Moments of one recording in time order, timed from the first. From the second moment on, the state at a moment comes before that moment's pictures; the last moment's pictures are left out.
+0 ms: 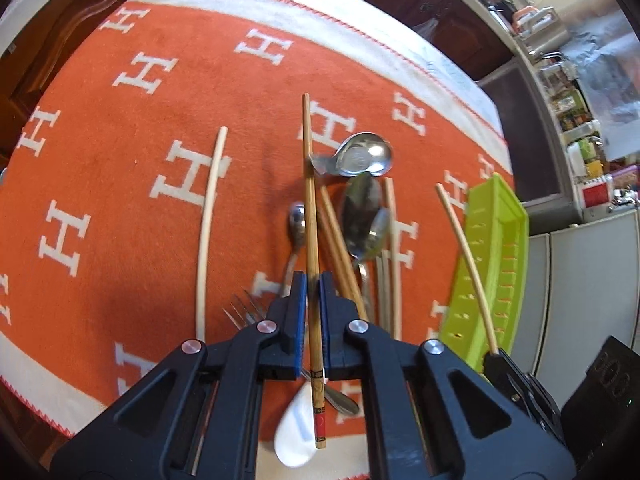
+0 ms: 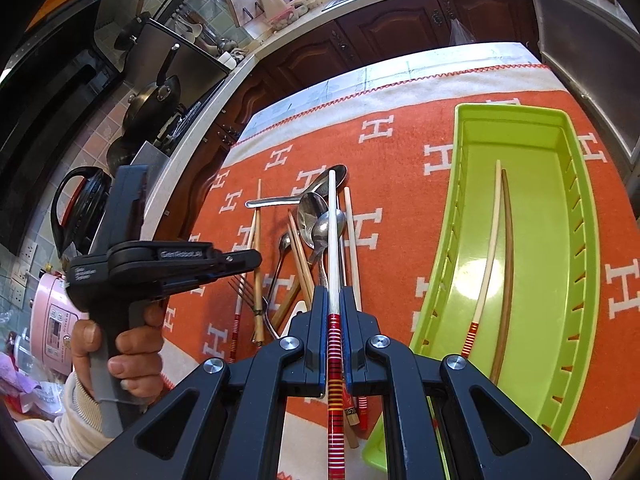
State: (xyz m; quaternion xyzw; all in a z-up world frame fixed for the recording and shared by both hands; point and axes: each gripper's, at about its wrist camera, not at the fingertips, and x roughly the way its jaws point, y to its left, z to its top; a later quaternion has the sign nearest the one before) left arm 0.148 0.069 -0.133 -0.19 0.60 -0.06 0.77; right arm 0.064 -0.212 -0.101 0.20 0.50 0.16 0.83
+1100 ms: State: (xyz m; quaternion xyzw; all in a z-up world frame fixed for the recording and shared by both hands) left arm 0.122 -0.141 -0.089 -0.02 0.60 -0.23 0.76; right arm 0.003 -0.325 -0.113 0.23 0.45 -0.01 0.86
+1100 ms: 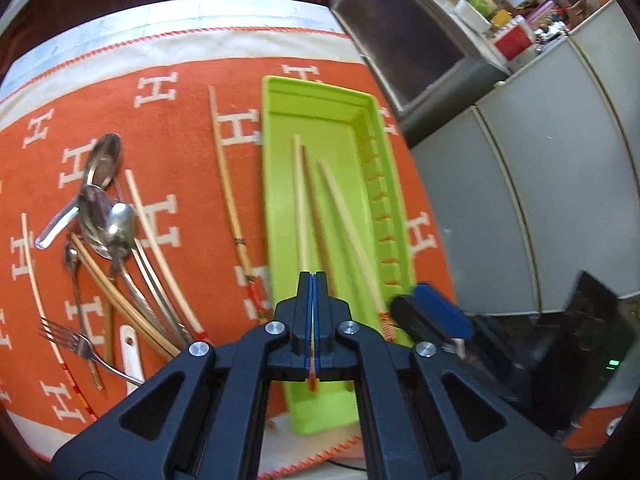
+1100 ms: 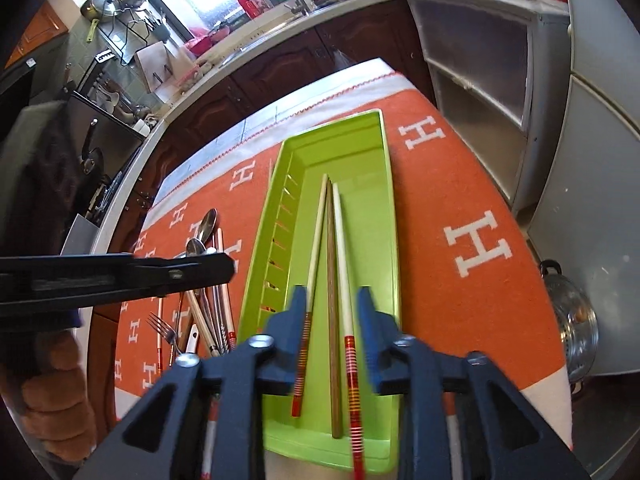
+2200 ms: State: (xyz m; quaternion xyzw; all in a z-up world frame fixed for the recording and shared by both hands) left arm 0.199 -0.139 -0.175 -0.01 0.59 -0.19 0.79; right arm 0.016 -0.322 -0.121 0.23 0.46 0.00 0.86
